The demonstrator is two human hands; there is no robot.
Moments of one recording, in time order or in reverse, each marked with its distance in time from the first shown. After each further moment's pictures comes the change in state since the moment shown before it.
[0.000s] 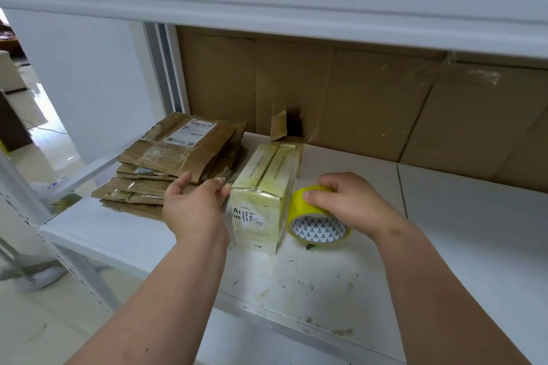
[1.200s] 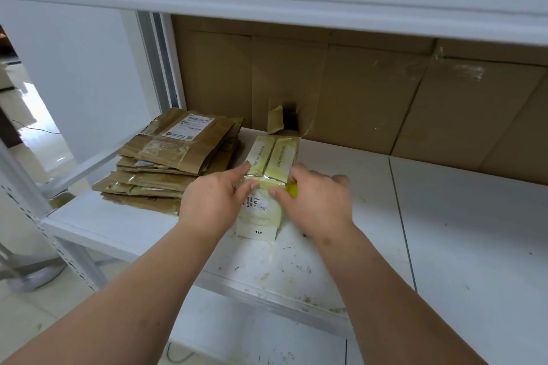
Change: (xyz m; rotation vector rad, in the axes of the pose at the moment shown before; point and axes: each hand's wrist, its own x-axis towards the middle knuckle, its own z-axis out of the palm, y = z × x) left_hand 0.012 -0.002 -0.023 1.386 -0.579 0.925; right_hand -0.005 -0.015 0.062 -0.608 0.382 -0.111
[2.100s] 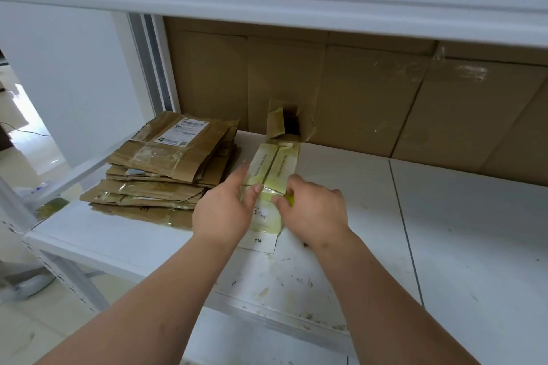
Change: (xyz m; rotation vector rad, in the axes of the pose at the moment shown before) left_hand 0.017 -0.003 0.039 -0.046 -0.058 -0.133; right_hand 0.015 0.005 0.020 0.043 -0.157 0.029
